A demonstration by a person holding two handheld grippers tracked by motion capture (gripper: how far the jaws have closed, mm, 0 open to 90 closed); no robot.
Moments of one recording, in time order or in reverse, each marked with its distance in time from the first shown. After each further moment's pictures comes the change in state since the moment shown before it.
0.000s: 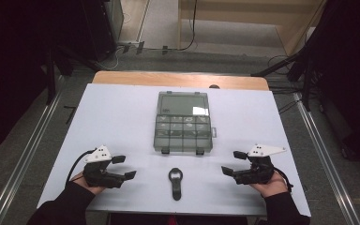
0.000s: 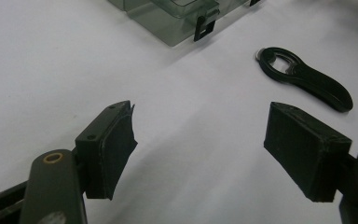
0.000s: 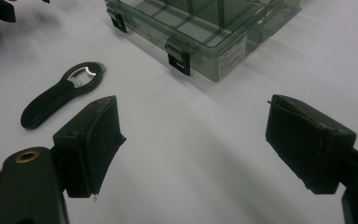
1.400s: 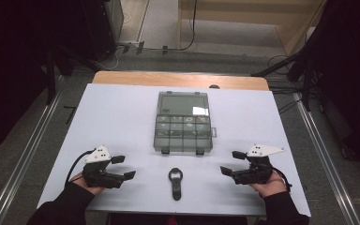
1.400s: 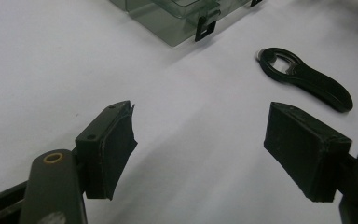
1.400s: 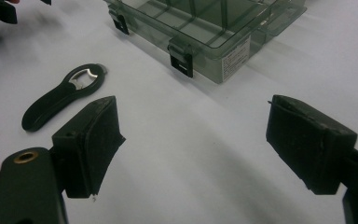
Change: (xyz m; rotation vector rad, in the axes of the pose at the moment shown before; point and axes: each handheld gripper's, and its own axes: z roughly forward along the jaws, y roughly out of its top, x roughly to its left) left arm 0.000 -0.001 -0.002 -0.005 0.004 0.000; right arm -0.001 -0.001 0.004 -0.010 0.009 -0.005
